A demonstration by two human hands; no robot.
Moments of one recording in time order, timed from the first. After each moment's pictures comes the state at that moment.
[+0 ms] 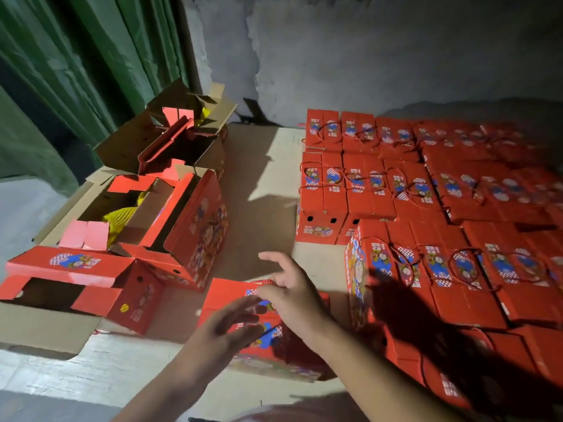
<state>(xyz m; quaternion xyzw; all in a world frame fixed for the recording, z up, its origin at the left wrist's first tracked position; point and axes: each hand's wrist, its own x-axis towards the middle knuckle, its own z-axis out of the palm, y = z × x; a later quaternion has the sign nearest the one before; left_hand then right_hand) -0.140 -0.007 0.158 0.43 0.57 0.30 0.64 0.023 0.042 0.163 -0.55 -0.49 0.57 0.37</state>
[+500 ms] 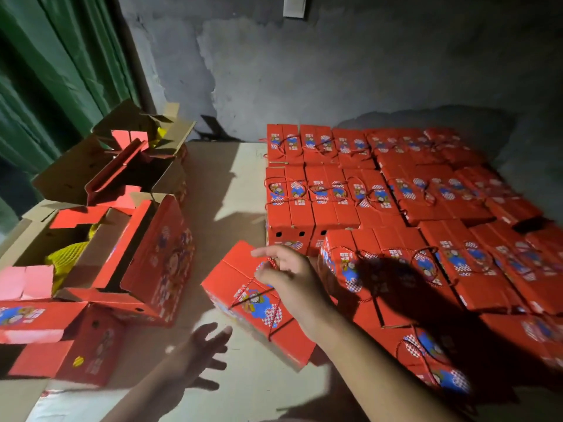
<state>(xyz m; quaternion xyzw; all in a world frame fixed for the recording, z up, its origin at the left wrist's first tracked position) -0.141 0.052 0.113 0.39 0.67 0.12 0.62 0.066 0.076 0.198 -0.55 -0.46 0.53 0.46</state>
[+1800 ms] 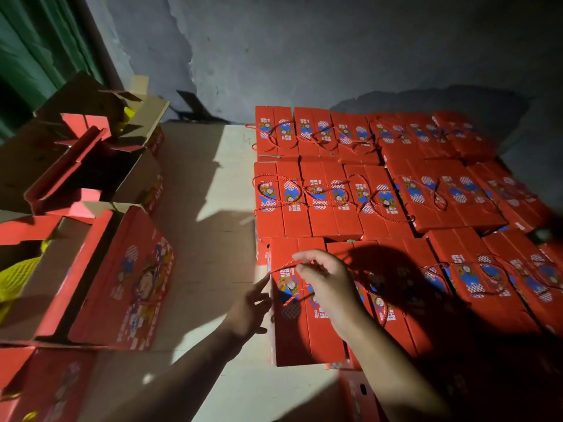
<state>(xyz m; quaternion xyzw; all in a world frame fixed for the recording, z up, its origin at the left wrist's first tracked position) -0.029 0.191 0.033 0.47 0.53 0.19 0.68 0.149 0.165 0.150 -0.68 -0.39 0.45 0.43</state>
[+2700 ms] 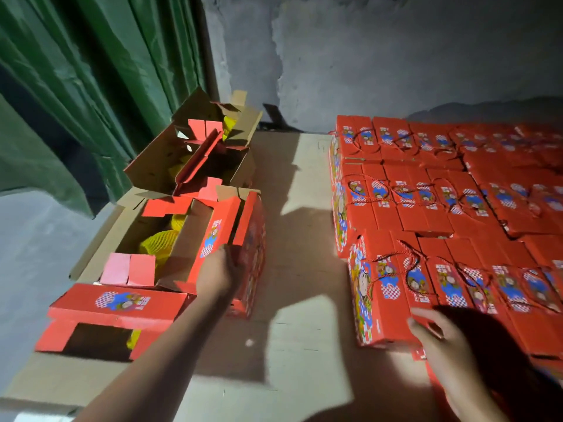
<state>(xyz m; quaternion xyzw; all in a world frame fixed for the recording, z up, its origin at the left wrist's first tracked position) -0.285 0.215 0.085 0.61 0.75 0.18 0.18 0.081 0.041 0.100 -0.77 -0.32 0.36 0.43</state>
